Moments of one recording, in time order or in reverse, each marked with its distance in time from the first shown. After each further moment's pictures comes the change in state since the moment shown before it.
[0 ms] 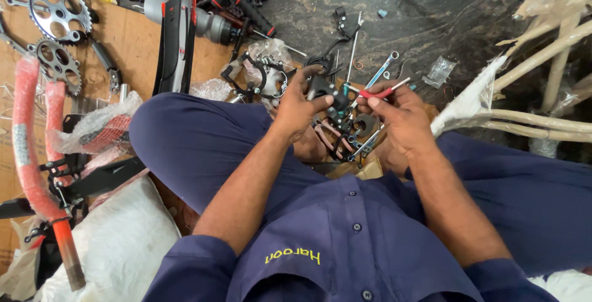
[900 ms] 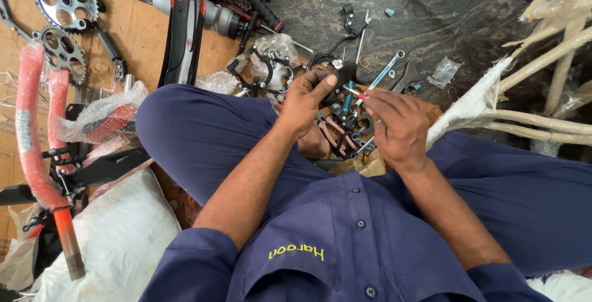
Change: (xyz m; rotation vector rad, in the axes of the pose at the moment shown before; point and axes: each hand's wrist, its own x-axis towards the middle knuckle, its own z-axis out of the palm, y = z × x) left_hand -0.001 -0.007 -0.007 -0.207 -0.072 -0.002; right_hand -0.051 -0.043 0.060 -1.161 0.031 -0.949
